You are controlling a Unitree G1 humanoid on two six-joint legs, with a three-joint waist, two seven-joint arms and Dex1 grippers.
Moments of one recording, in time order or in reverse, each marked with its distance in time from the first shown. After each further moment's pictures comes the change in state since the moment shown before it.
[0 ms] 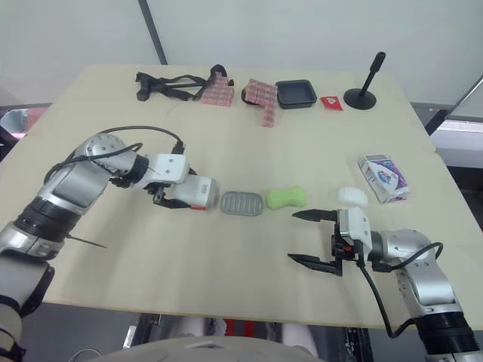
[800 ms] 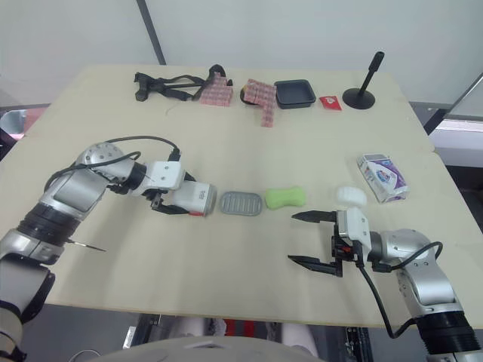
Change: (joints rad) left arm 0.047 -0.010 0.014 0.082 -0.041 -0.129 0.011; right arm 0.000 -0.014 0.012 0.002 -0.004 0.001 -0.001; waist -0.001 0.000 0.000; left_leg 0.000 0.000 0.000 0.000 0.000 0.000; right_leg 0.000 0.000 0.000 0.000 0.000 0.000
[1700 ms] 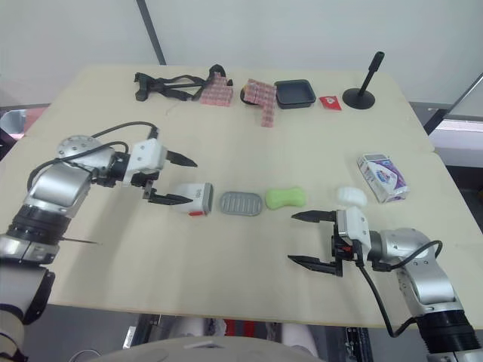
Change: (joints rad) left arm 0.066 -0.029 0.225 -0.051 -0.290 0.043 -0.048; right arm -0.013 -0.005 0.006 -0.002 0.000 0.012 0.002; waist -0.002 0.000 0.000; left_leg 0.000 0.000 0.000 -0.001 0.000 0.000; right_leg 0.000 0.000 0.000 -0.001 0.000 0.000
